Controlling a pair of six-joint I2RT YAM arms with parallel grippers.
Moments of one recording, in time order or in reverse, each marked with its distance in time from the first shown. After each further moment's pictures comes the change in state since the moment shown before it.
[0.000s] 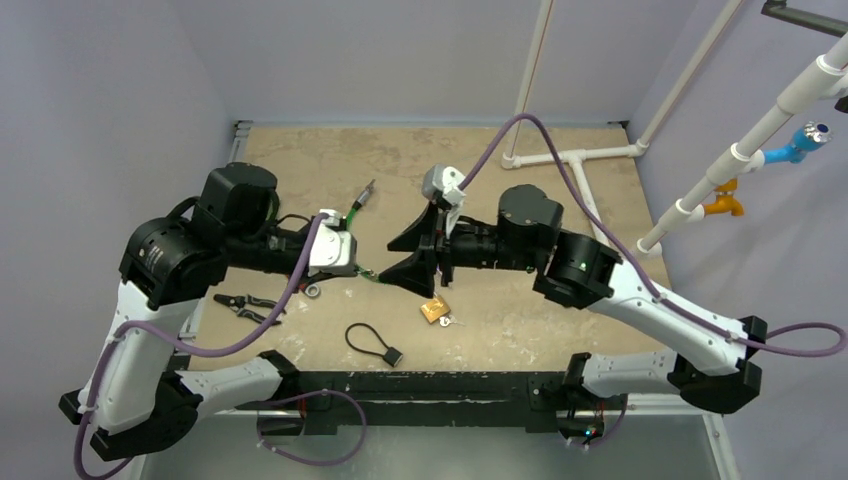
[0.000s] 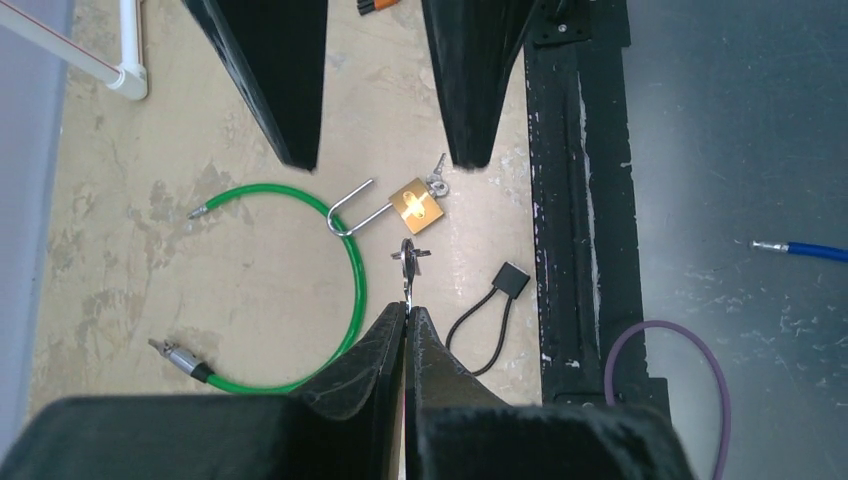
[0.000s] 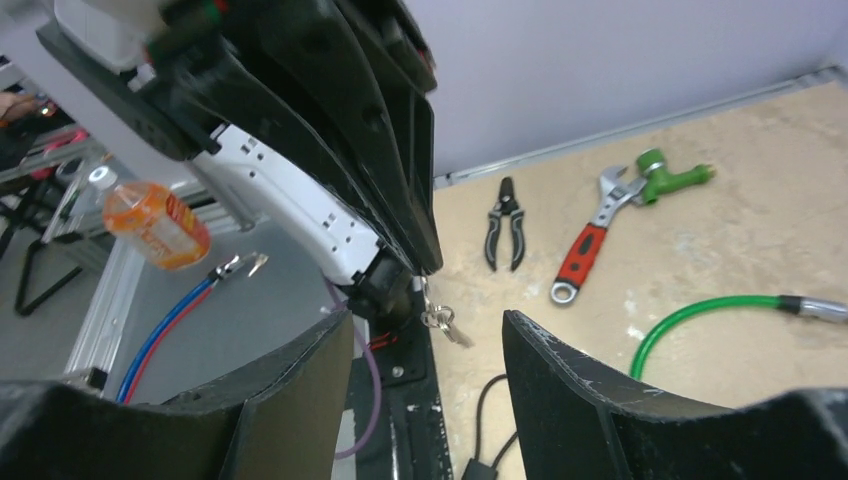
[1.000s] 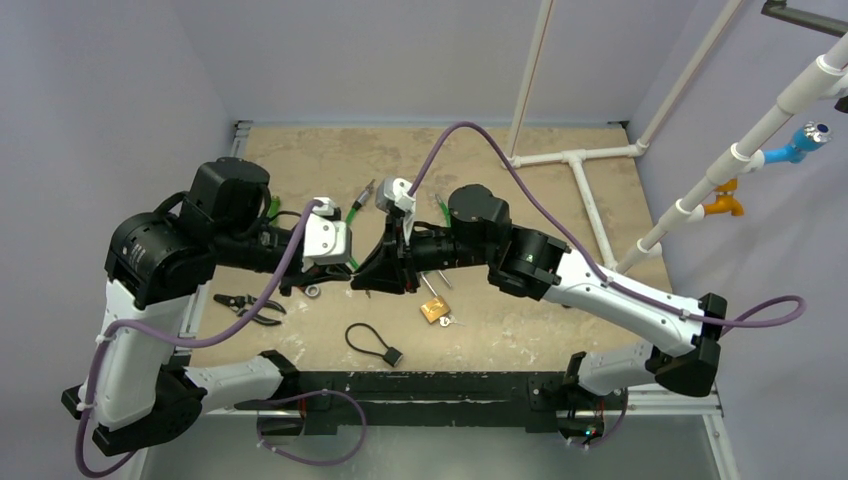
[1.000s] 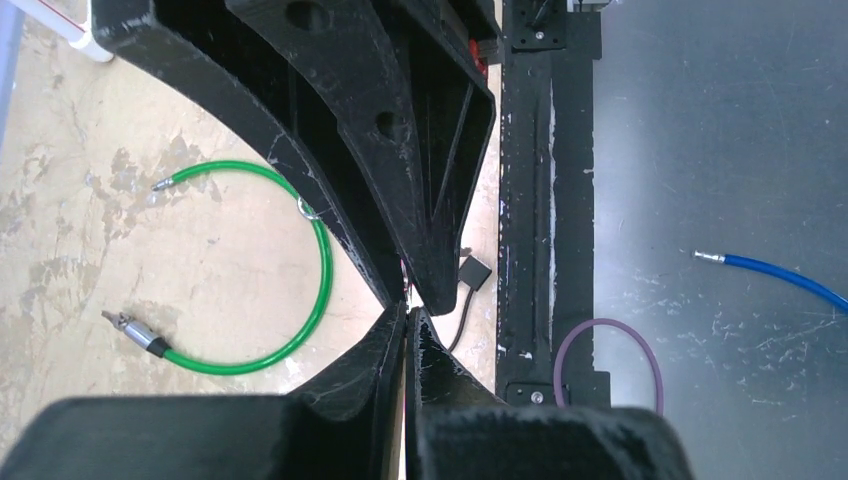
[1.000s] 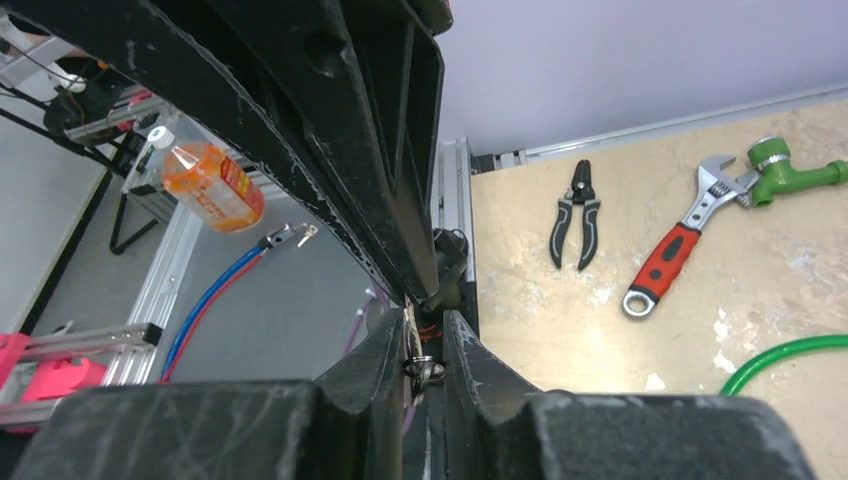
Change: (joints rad) left arm -0.011 0.047 0.151 -0.119 -0.014 -0.107; right arm 0.013 0.180 -0.006 0.119 -0.182 0.031
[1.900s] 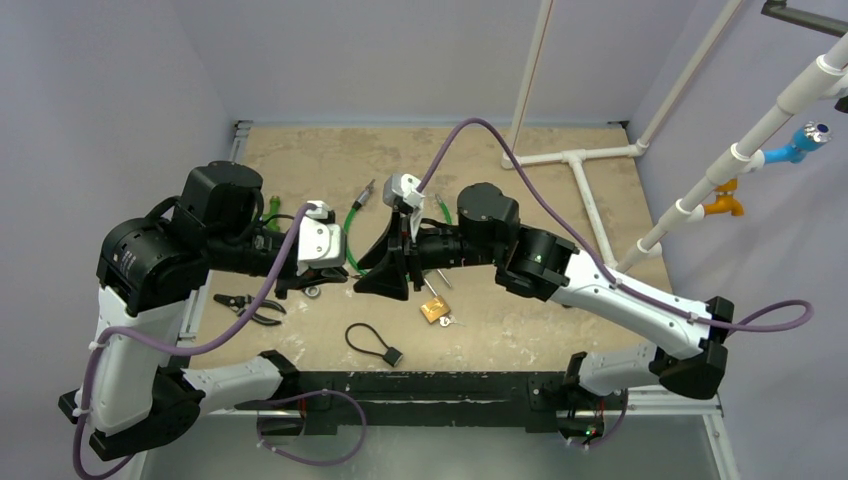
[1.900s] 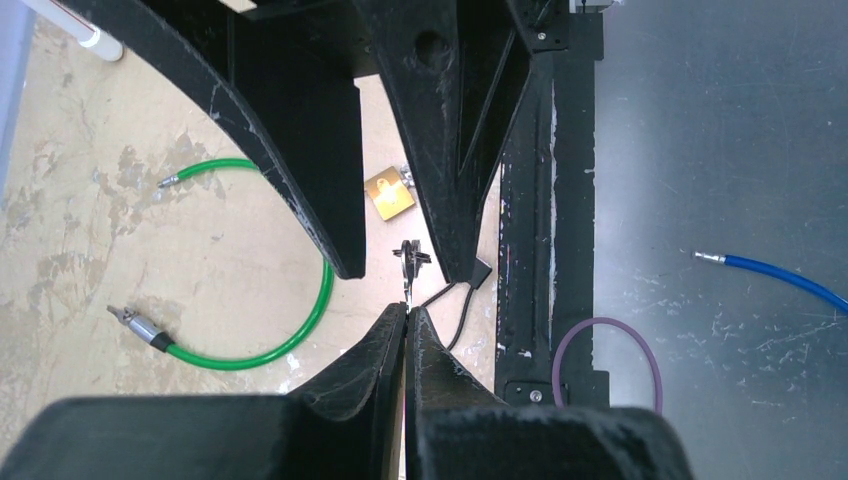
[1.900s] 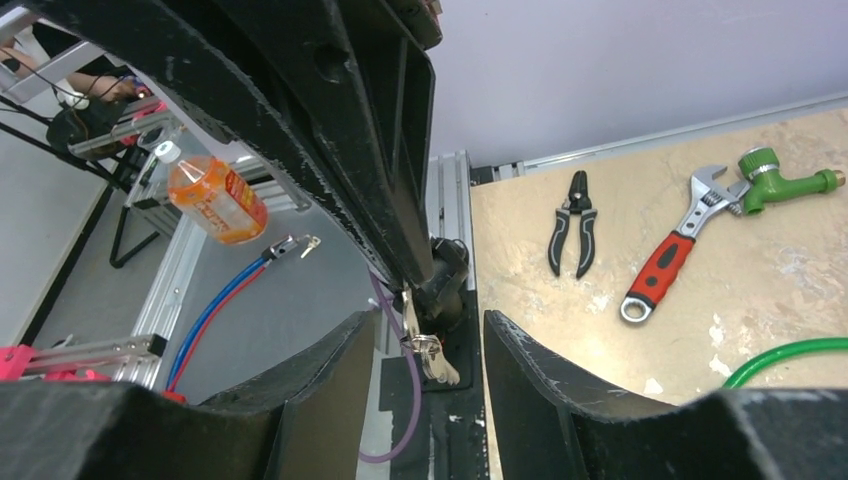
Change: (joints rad) left arm 0.000 -0.018 0.005 -0.010 -0.010 -0.008; right arm 0.002 -0.035 0.002 -0.003 0.010 0.019
